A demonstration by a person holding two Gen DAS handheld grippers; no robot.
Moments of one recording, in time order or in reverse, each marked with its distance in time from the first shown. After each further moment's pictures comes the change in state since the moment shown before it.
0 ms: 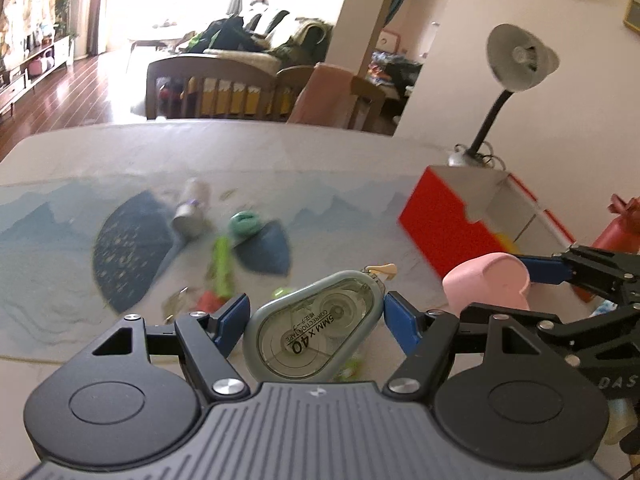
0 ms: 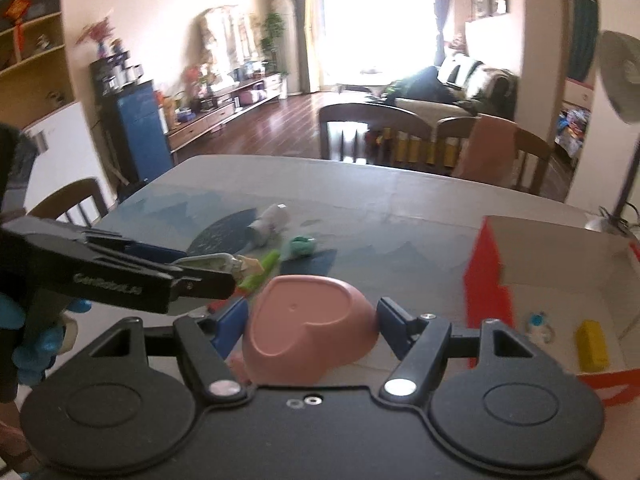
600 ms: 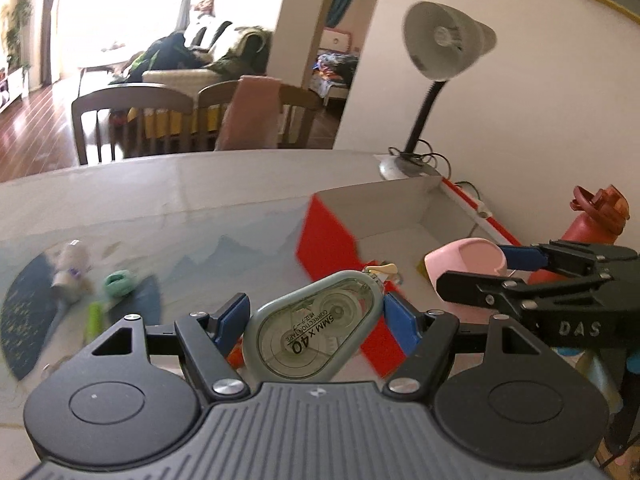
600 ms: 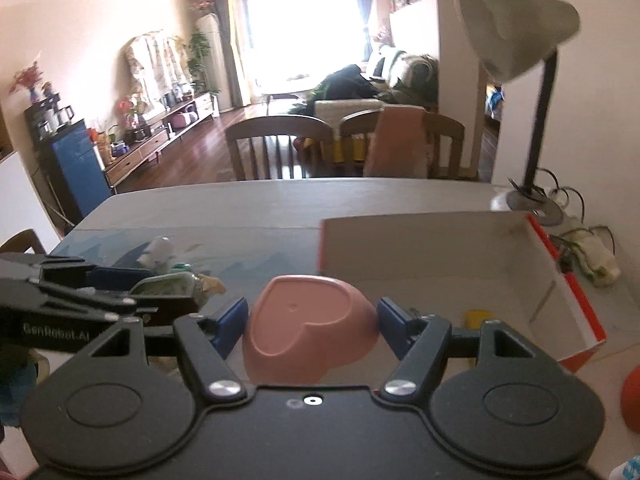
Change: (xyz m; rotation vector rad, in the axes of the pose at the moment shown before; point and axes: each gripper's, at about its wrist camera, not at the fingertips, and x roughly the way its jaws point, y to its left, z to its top) left arm 0.054 -0.128 0.041 0.119 -0.013 -0.076; right arm -0.024 -0.138 0.001 0.159 -0.015 -0.129
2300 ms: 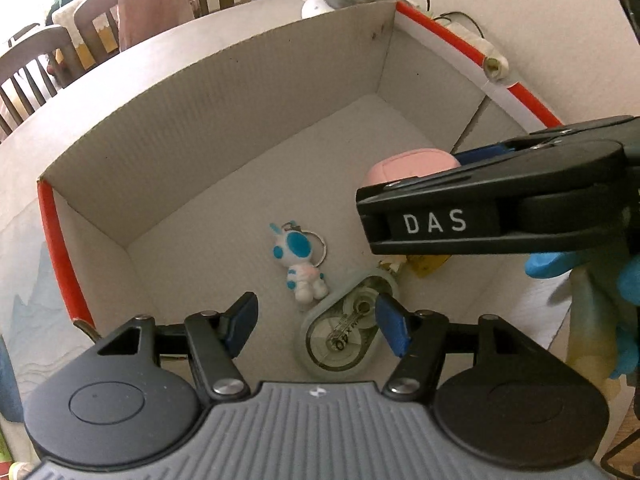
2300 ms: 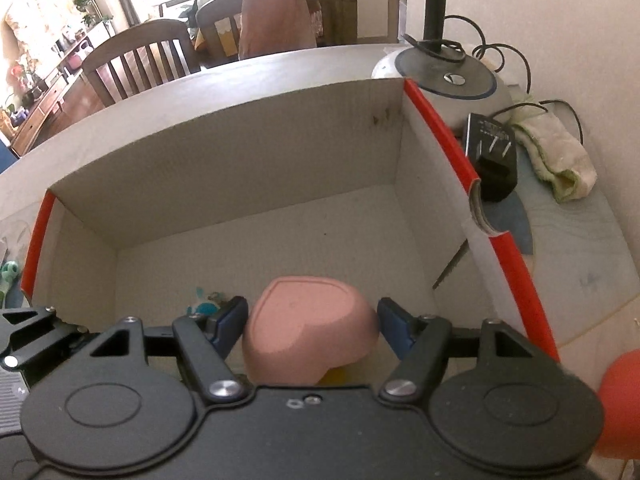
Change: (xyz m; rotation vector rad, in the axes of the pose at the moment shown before) left arm 0.230 -0.132 0.031 0.212 0.491 0.042; right arm 0.119 -0.157 0.005 0.201 0.365 -0.179
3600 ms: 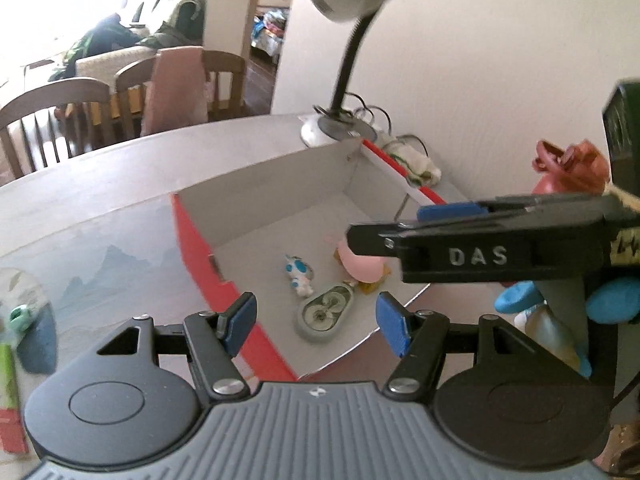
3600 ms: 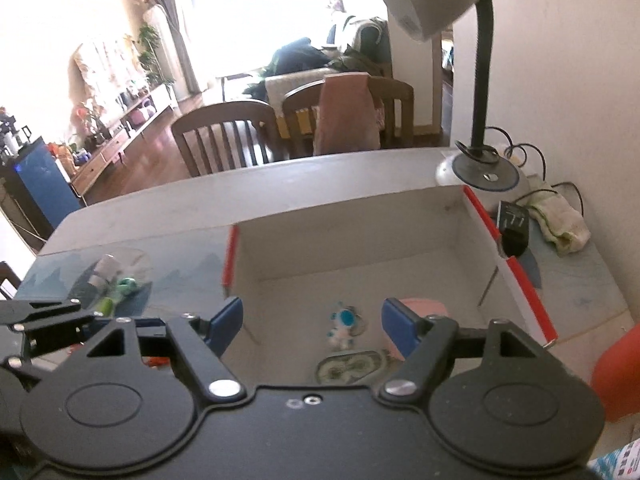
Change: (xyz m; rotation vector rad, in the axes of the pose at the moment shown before) left arm -0.149 0.039 -0.085 -0.100 -0.360 -0.128; right arm -0.128 0.070 -0.050 -0.073 -0.279 0.132
